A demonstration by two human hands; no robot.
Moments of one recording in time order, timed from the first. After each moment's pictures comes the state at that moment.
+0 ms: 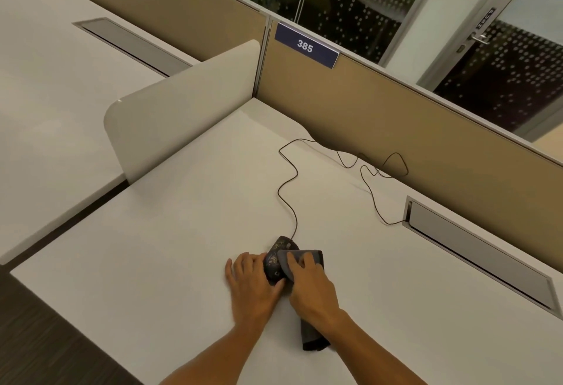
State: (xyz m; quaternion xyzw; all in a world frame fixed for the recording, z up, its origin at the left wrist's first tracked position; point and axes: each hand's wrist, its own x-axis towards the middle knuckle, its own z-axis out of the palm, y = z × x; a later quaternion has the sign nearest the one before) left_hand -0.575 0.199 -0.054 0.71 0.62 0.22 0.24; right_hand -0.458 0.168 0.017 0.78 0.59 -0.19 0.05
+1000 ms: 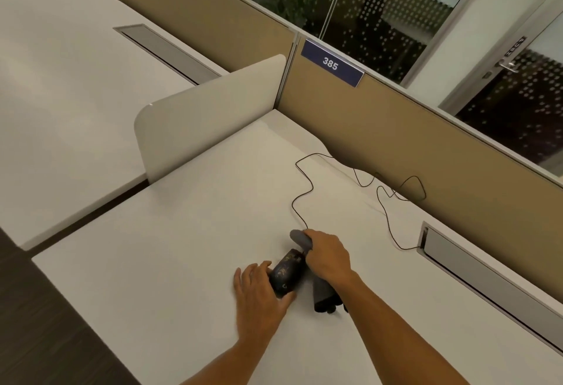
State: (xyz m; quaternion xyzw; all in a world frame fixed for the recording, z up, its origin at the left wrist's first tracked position) left_hand -0.574 0.199 -0.057 0.68 0.63 0.26 0.27; right_hand -0.431 0.255 0.059 0.80 0.57 -0.20 -0.02
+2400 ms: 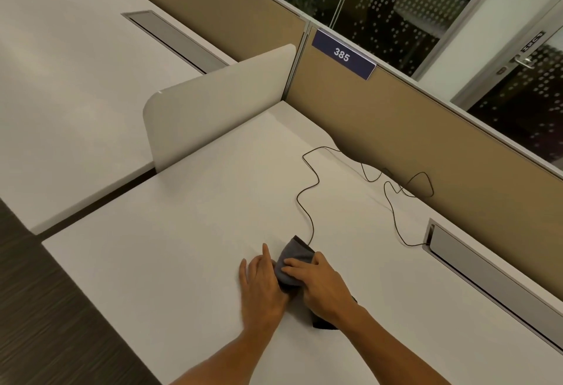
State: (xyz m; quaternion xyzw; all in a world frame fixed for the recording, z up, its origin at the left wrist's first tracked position) left_hand -0.573 0.199 -0.054 0.68 0.64 0.22 0.29; right_hand -0.440 0.193 0.025 0.63 0.76 -0.19 0.02
